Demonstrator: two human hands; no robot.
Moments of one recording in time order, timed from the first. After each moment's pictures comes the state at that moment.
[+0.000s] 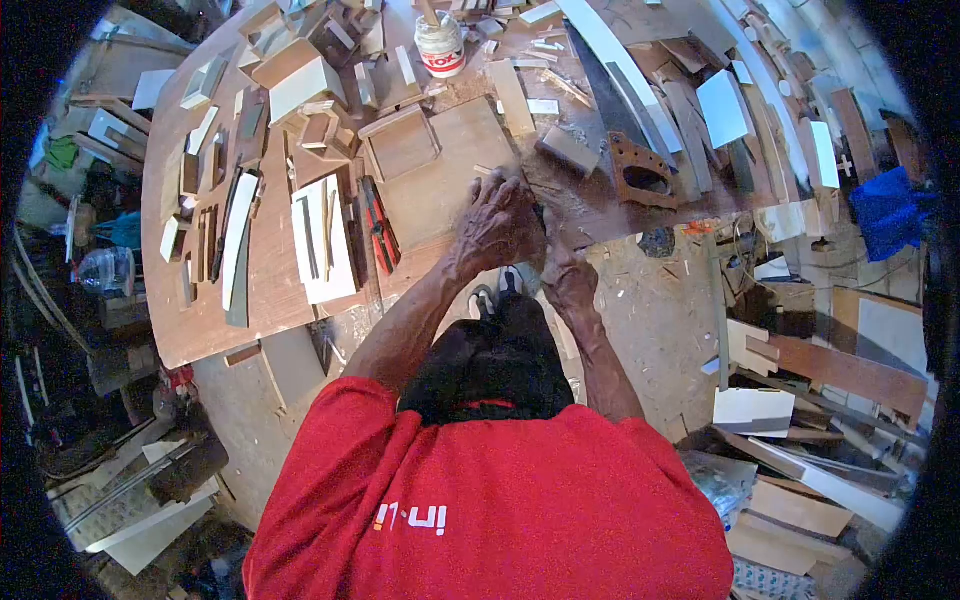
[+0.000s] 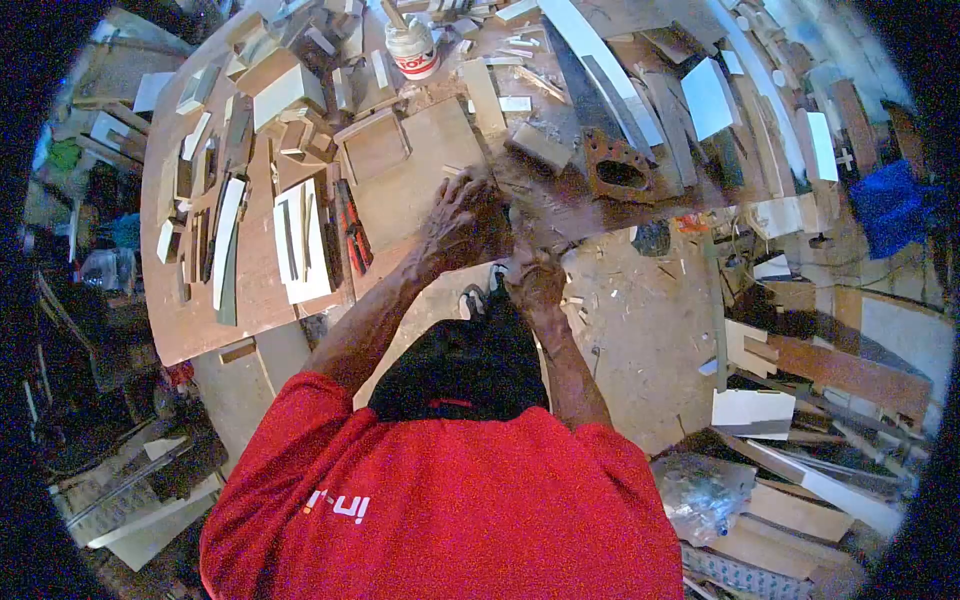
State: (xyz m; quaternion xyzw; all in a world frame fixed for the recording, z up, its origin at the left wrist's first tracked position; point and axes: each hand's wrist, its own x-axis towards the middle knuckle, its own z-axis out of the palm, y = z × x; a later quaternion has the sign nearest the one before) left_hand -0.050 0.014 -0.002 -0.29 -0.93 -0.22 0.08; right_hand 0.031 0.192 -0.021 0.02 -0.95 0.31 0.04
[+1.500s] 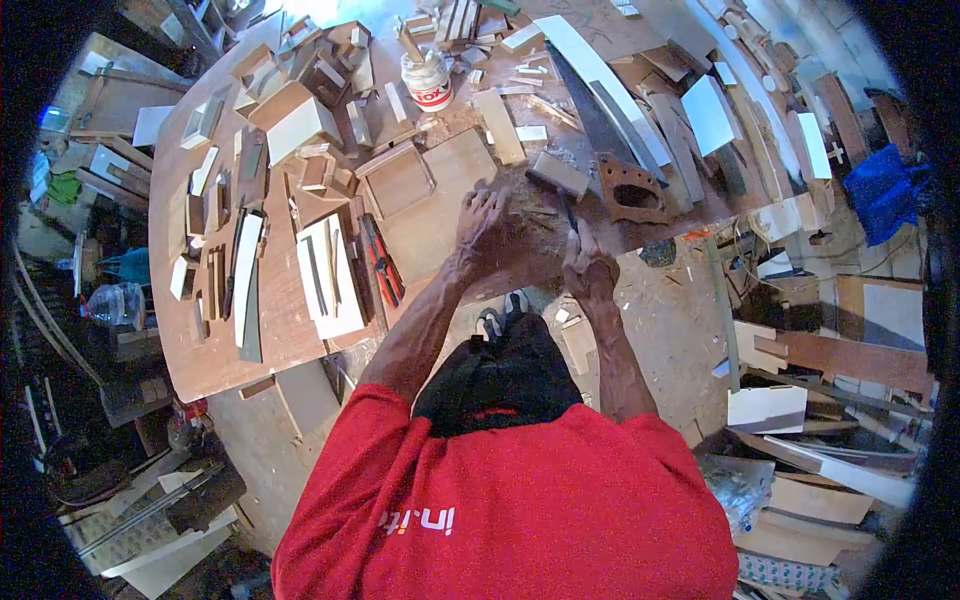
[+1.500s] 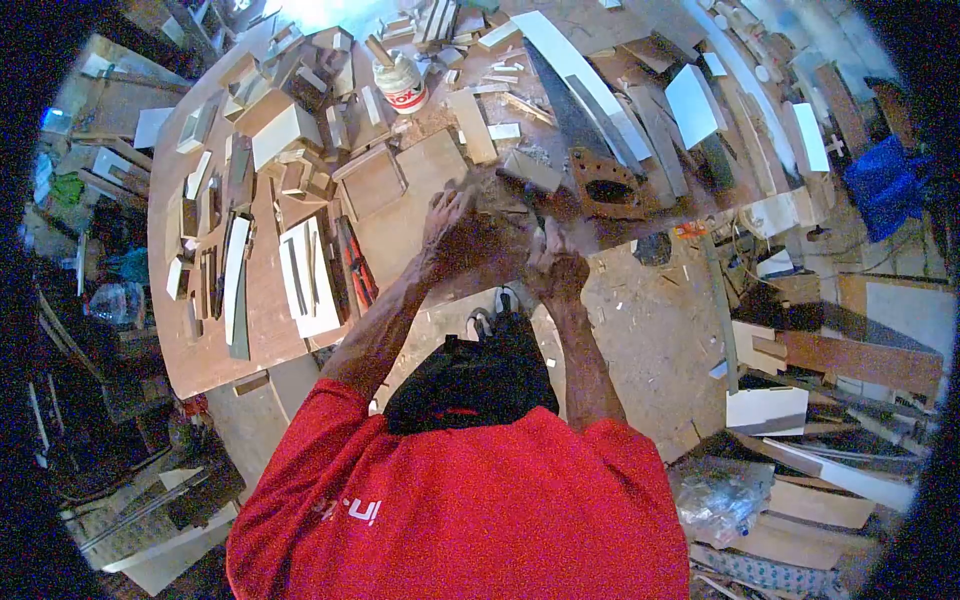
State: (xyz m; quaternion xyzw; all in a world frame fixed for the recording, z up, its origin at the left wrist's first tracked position) left_hand -0.098 0.012 -0.030 -0.26 -0.94 -0.21 0.12; right_hand -0.028 0.212 0.007 -0.07 -0.95 0.30 0.09
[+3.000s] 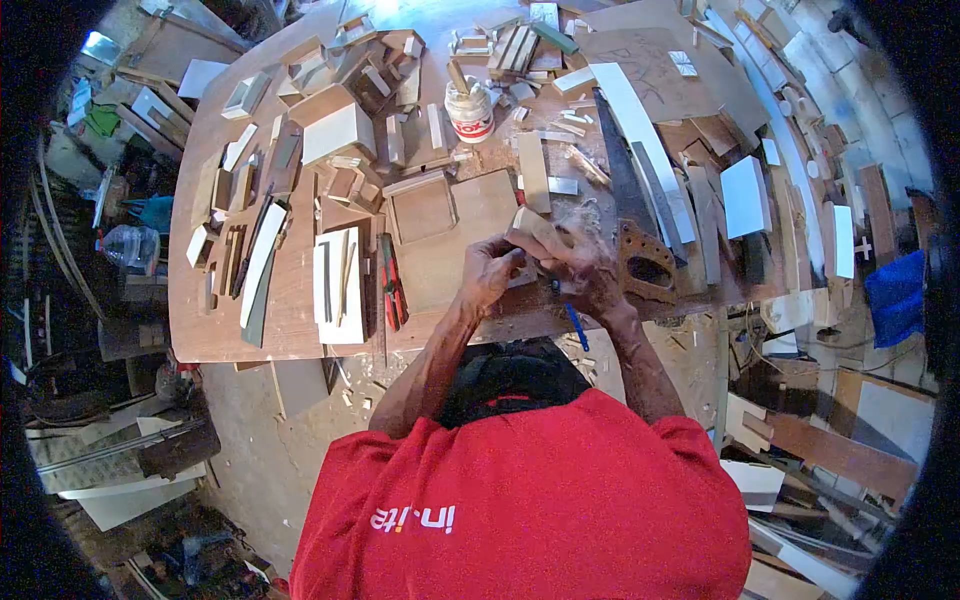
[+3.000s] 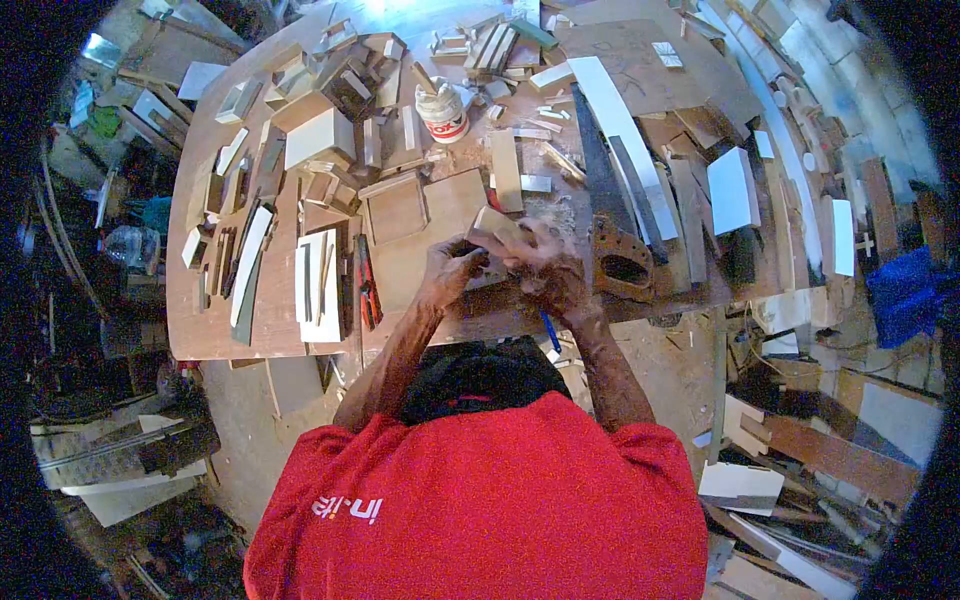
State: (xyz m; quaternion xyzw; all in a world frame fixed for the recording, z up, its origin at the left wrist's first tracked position) left_hand -0.098 0.024 0.036 0.14 -0.67 -0.72 -0.08; right_hand -0.136 0.226 0.051 0.27 -0.91 0.30 0.05
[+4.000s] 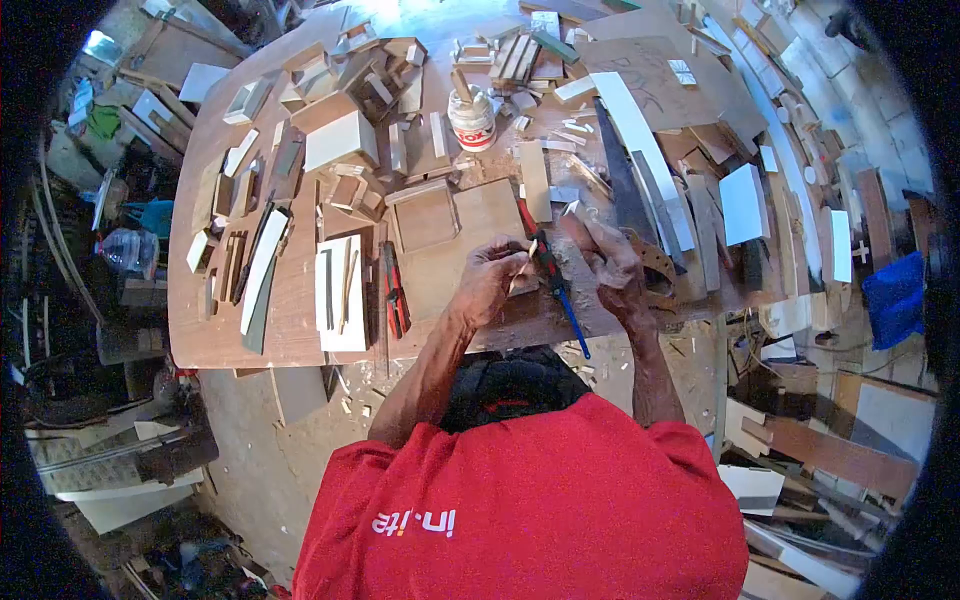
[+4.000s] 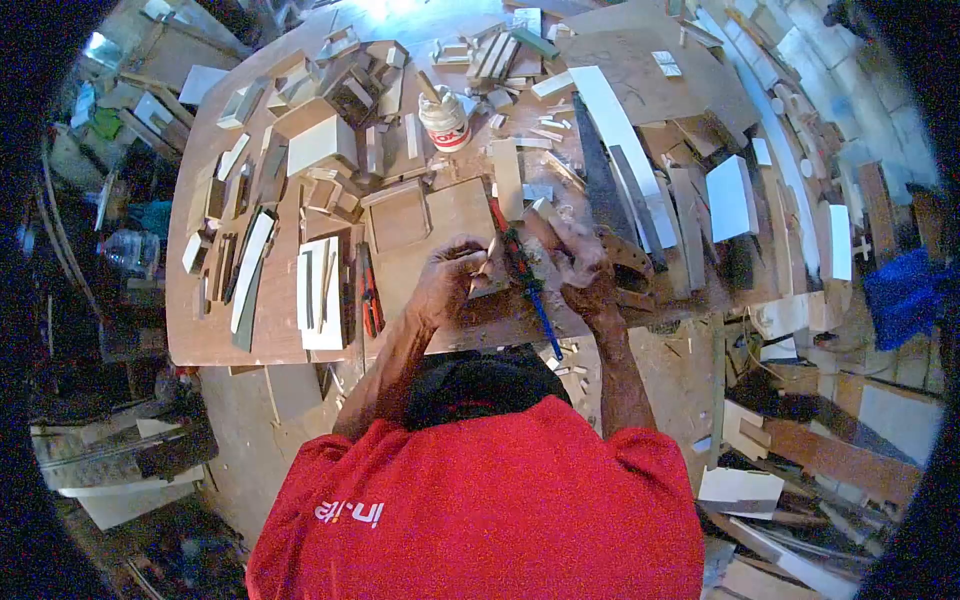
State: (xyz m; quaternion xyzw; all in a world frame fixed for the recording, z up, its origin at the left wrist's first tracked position) left_hand -0.098 0.021 0.072 0.14 -0.45 -0.87 -0.15; right_hand -0.140 0.245 0.061 0.20 -0.88 0.44 0.06
